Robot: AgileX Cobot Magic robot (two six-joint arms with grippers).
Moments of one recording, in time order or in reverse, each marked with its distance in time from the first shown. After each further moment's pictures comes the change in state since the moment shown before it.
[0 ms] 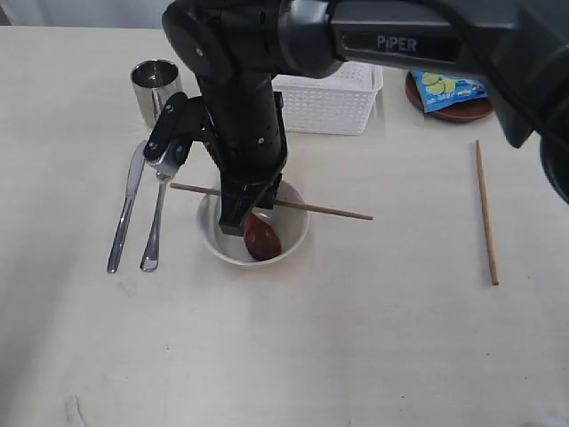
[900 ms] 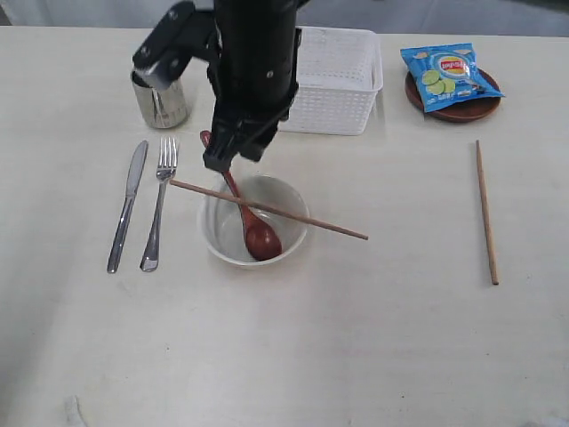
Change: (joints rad) left arm 0.000 0.000 0.000 0.000 0.001 0.000; right arm -0.043 -0.158 -0.048 0.017 0.001 0.114
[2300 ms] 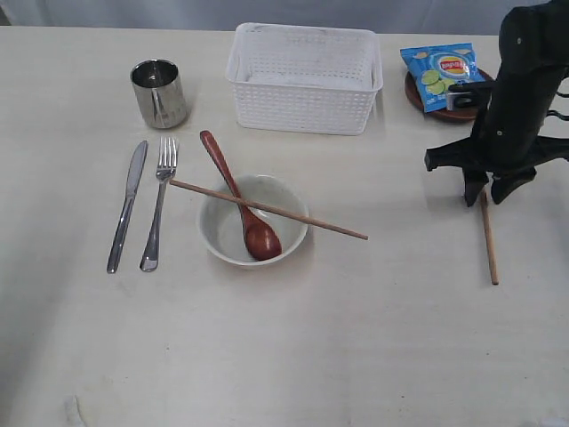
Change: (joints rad) left arm 0.000 0.000 0.000 0.000 0.000 0.000; right arm -0.709 0.075 0.500 -0.008 -0.308 0.497
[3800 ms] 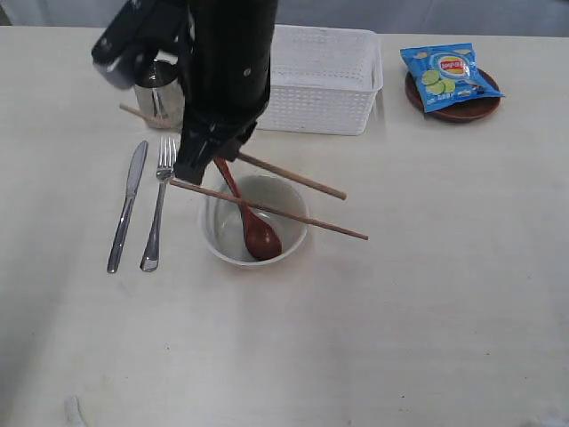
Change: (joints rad) left arm 0.000 0.000 0.000 0.000 0.000 0.000; right arm 0.760 -0.062 -0.519 0.076 0.304 -0.551
